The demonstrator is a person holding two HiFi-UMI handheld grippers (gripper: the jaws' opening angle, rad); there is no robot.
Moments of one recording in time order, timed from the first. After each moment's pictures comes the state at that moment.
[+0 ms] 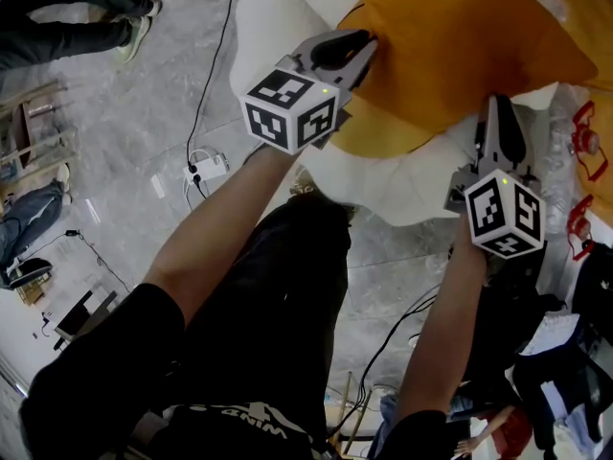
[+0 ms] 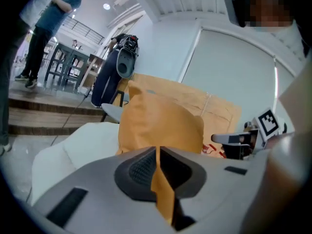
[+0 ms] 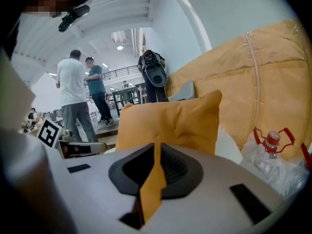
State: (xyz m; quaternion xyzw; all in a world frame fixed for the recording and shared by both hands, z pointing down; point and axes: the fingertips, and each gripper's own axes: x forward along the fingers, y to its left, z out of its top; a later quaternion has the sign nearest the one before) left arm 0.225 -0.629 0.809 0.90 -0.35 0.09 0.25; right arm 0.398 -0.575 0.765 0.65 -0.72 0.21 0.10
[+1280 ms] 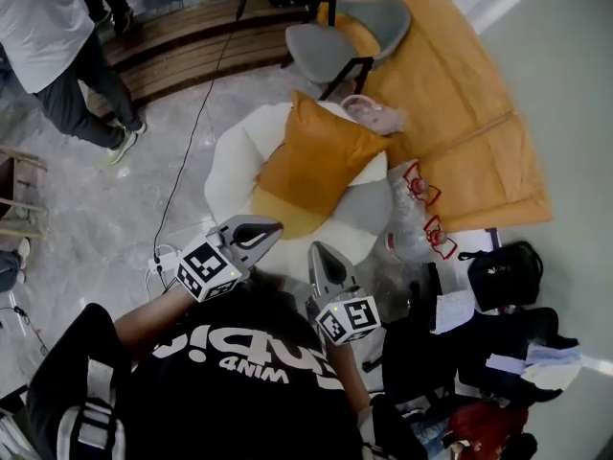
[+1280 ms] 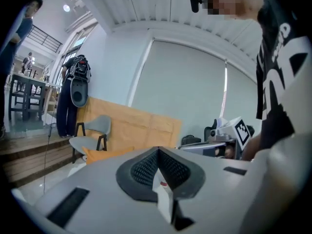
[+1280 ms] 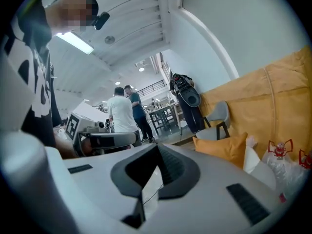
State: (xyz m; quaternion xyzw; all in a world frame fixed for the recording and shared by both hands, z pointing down) left arm 0.174 -0.339 0.399 0.97 -0.18 0.10 0.14; right arm 0.231 -0.312 0.413 0.52 -0.83 0.20 -0.02
